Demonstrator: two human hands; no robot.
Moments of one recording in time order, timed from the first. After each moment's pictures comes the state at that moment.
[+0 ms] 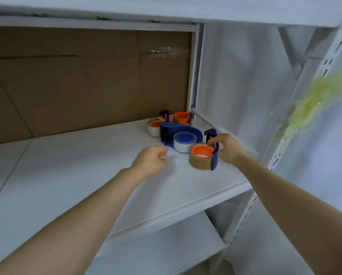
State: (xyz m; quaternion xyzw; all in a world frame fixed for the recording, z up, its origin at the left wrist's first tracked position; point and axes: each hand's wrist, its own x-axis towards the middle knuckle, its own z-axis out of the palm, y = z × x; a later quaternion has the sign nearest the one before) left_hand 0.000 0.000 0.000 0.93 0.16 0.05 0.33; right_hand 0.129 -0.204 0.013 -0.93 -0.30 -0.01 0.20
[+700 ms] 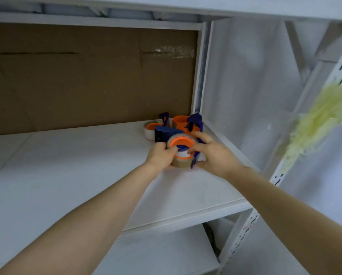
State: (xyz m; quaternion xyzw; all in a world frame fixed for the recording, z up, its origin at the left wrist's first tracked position) left_hand 0.073 -0.050 -0.002 0.76 0.30 0.13 0.57; right_hand 0.151 -0.206 0.019 -0.84 -0.51 -0.06 0.16
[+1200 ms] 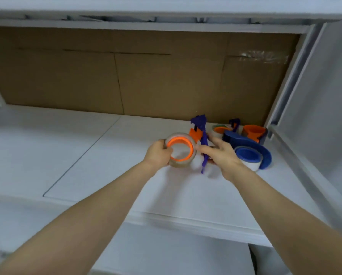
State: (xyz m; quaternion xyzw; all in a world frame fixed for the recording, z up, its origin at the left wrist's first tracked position) left_hand -0.060 0.035 0.008 0.72 0.43 0.27 0.48; right_hand 0.078 -0.070 0.016 -0.68 -0.31 0.33 0.58
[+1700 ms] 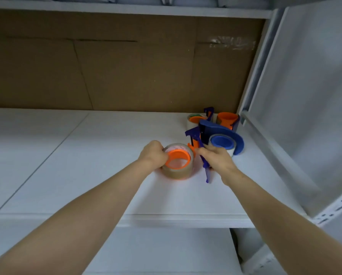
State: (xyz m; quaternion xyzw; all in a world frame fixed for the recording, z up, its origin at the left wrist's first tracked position) left_hand -0.011 0.024 -0.013 0.81 0.44 0.12 0.37; right_hand 0.103 -0.113 -0.008 -0.79 -0.26 0.26 0.50
